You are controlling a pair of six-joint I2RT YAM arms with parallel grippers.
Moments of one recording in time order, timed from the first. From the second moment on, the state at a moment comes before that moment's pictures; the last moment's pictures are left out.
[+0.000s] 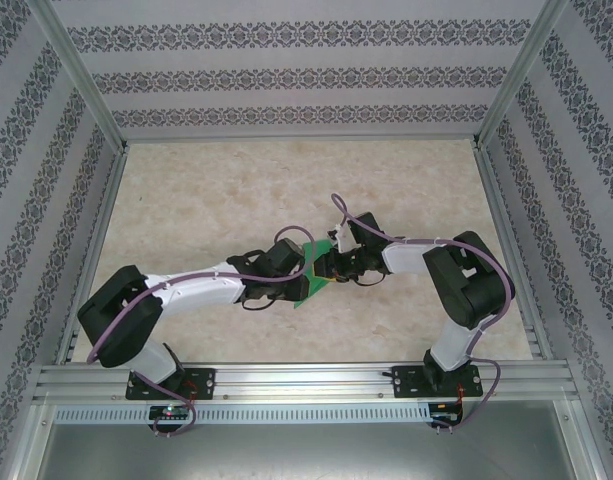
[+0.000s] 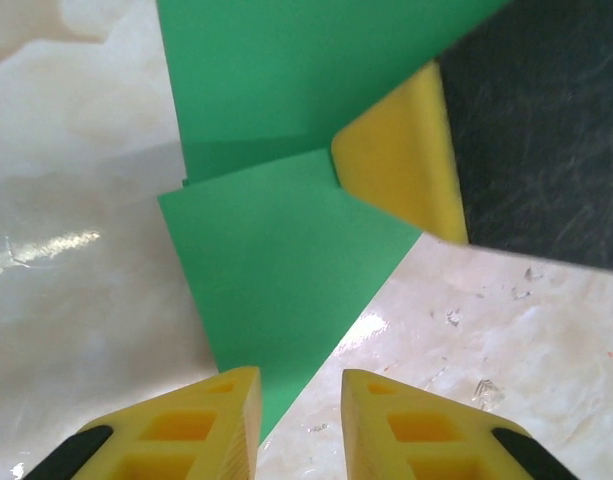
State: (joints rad) left arm -0.89 1.57 0.86 -0.32 0.07 -0.73; right arm 0.48 1.75 0.78 -0.03 -0.74 0.55
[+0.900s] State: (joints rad) left arm -1.08 1.77 1.06 -0.46 -0.29 -0.69; right arm 0.48 1.75 0.78 -0.01 -0.72 0.71
